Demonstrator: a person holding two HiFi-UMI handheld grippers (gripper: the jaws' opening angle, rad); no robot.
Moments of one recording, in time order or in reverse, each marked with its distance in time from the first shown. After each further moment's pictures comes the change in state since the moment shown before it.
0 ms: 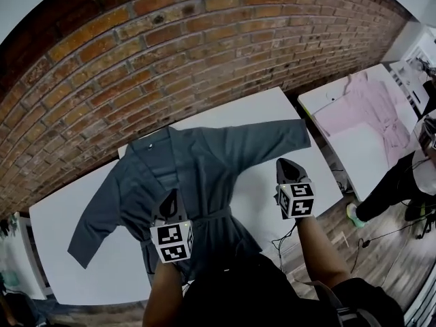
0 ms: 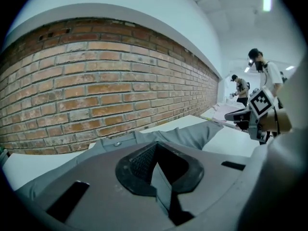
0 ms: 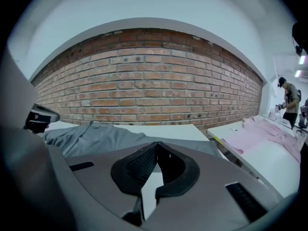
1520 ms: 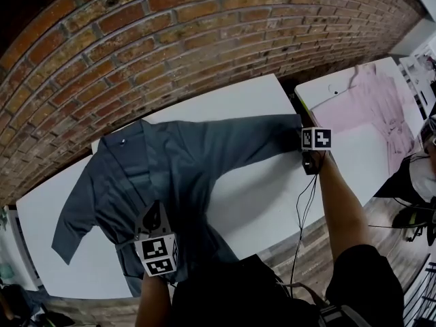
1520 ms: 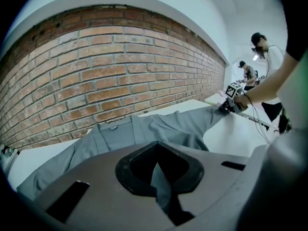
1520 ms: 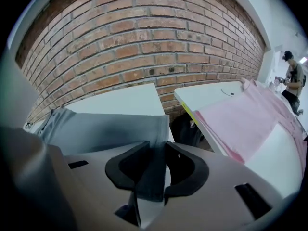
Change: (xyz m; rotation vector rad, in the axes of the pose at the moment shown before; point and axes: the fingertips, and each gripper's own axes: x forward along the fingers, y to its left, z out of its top) left arm 0.030 -0.030 -0.044 0.011 0.167 0.073; right arm 0.155 -0.225 -0.086 0.142 0.475 -0.039
